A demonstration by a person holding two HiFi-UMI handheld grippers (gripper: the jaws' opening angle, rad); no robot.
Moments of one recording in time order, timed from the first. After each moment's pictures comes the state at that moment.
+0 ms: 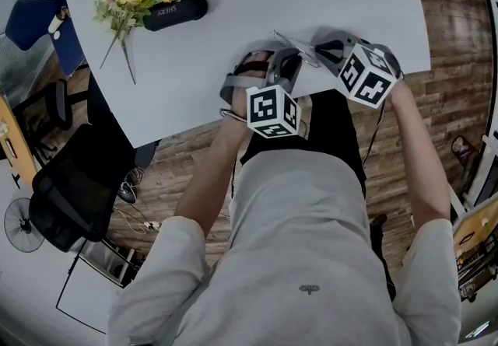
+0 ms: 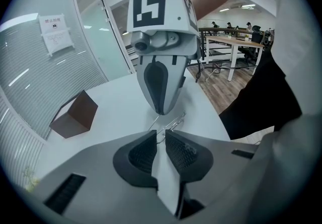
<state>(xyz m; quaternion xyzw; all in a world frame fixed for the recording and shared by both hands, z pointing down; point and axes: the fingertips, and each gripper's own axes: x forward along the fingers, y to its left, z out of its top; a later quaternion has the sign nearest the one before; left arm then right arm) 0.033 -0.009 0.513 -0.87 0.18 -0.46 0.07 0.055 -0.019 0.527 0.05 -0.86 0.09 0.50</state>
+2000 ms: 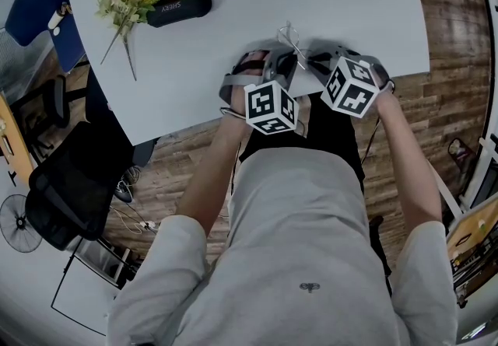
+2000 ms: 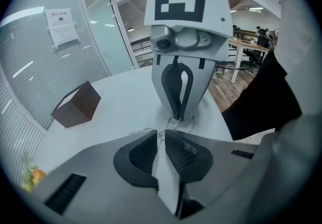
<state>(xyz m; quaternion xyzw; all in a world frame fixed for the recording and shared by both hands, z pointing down) 0.019 -0.009 0.521 -0.86 0.20 -0.46 0.04 0.038 0.014 0.542 0.03 -0.84 0.08 0.53</state>
